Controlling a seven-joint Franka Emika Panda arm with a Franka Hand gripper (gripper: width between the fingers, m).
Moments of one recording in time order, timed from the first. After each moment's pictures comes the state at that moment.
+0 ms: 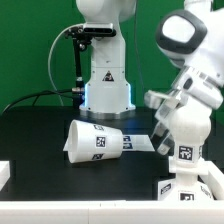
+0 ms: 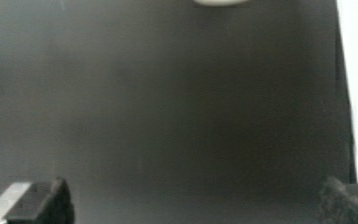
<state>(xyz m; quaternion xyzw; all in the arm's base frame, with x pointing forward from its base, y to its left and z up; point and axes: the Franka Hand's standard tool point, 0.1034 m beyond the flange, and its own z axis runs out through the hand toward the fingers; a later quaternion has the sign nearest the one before) 0.439 0.075 0.024 0.68 0.68 -0.17 0.23</state>
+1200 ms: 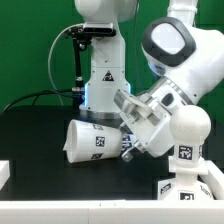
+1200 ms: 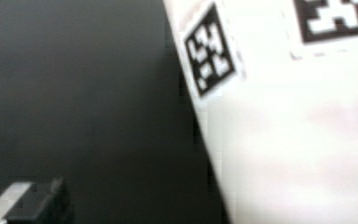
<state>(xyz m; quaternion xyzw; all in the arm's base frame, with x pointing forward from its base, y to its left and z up) 0.452 0.001 0.020 0.59 0.72 -0.26 0.26</state>
